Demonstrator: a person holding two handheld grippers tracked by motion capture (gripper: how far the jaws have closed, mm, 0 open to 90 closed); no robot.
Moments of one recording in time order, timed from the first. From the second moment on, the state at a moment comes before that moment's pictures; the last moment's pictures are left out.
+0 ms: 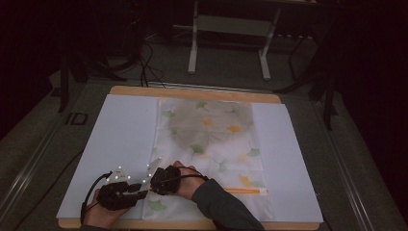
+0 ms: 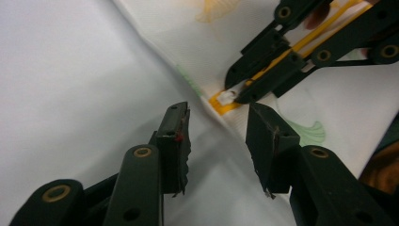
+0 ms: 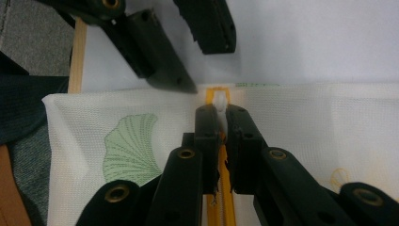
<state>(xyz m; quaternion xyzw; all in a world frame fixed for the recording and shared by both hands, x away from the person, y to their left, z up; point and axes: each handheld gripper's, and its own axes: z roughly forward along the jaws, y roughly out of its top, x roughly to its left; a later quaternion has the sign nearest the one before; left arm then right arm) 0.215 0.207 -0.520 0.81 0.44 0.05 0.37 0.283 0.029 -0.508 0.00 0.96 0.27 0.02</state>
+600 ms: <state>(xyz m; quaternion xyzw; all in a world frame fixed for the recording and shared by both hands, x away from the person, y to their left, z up) 0.225 0.197 -0.531 0.81 0.45 0.00 0.37 0.281 0.023 -0.497 0.00 0.96 0.29 0.03</state>
